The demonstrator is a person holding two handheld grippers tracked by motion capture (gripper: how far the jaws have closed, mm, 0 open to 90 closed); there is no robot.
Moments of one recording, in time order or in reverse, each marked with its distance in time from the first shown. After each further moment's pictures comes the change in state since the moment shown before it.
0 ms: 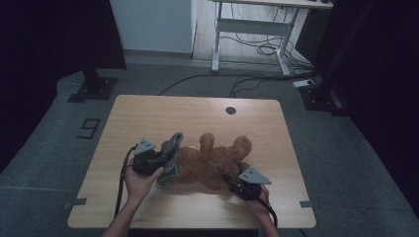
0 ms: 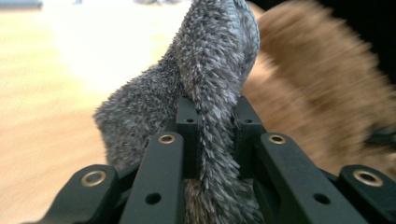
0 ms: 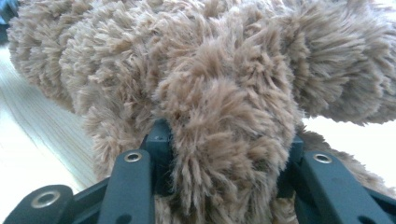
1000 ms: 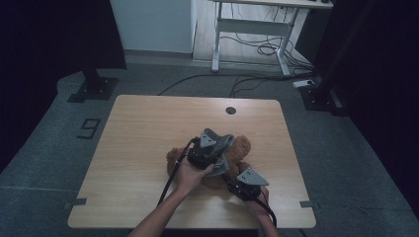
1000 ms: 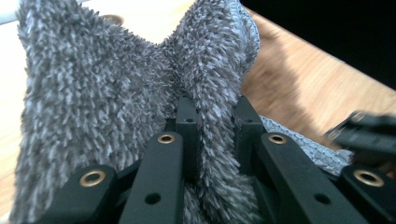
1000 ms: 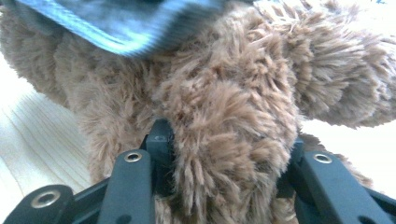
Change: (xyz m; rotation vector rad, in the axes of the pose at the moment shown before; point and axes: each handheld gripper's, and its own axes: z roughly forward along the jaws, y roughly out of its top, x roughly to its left) left arm -0.075 0.027 0.096 0.163 -0.028 0.131; right arm 0.003 0.000 0.001 0.005 -0.027 -0.052
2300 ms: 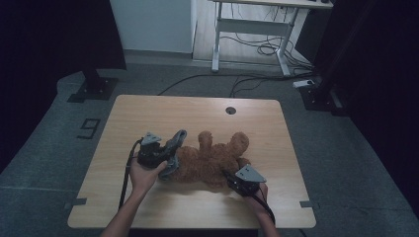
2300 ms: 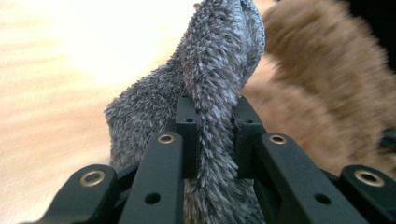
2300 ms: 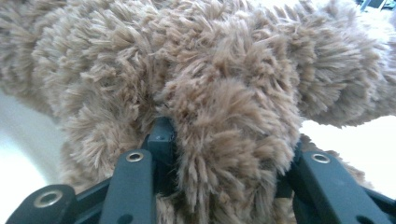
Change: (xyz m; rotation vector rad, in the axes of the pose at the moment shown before) left arm 0.089 -0.040 -0.071 -0.074 0.045 -0.197; right arm -0.007 0.002 0.014 -0.005 -0.049 -0.034
